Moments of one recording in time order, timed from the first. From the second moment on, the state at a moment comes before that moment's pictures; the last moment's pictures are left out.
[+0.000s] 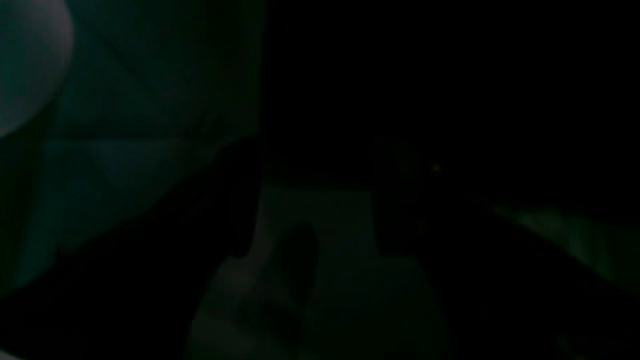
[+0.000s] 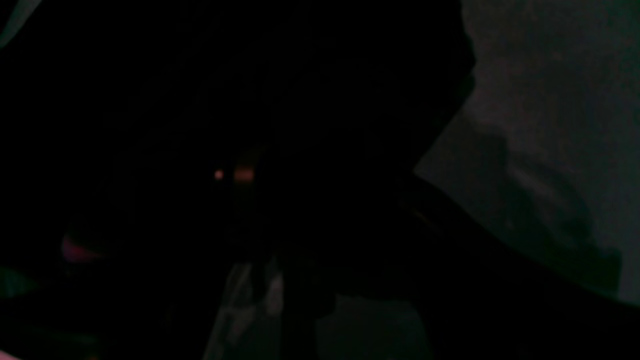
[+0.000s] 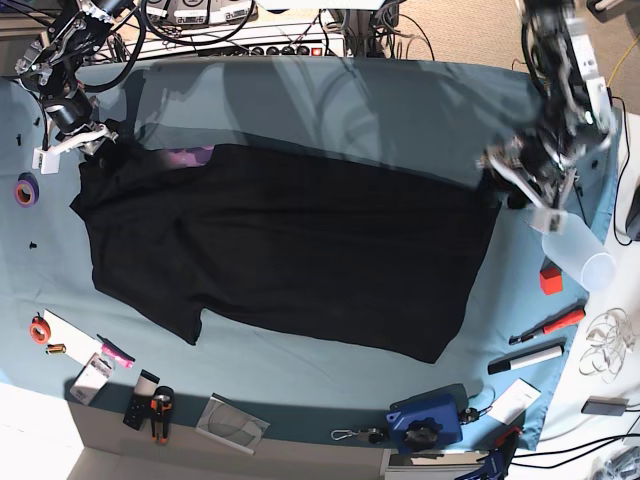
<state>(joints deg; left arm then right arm) 9.9 -9.9 -21.8 98.6 -36.7 -24.5 54.1 -10.0 11.8 53.2 85.5 40.8 37.7 -59.4</state>
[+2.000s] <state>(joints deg) 20.5 -11.1 -37.4 80.7 -79.9 -39.7 77.7 -22.0 19.9 58.2 85.4 47.5 39.9 -67.3</state>
